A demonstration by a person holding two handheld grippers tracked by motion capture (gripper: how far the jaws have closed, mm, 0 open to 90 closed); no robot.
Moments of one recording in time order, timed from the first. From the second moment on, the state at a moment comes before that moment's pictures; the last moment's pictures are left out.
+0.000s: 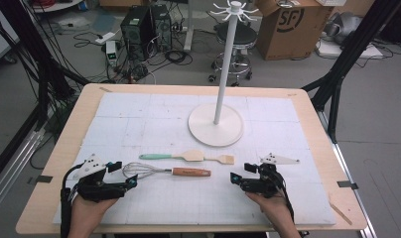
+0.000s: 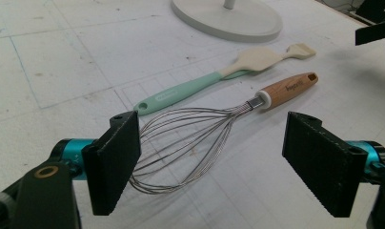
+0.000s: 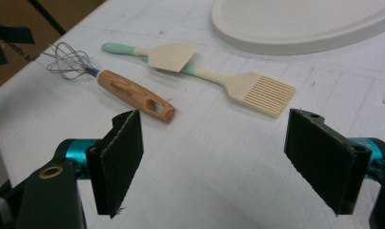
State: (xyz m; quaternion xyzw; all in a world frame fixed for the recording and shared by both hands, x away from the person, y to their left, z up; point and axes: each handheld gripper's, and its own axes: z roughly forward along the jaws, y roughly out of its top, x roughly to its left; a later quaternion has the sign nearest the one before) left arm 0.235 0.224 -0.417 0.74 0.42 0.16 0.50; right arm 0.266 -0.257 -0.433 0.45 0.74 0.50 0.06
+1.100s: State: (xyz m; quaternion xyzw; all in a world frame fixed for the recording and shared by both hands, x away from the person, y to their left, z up) left arm 0.307 0.100 -0.396 0.86 0.26 0.04 0.44; right arm 0.266 -0.297 -0.431 0.47 0.72 0.51 0.04
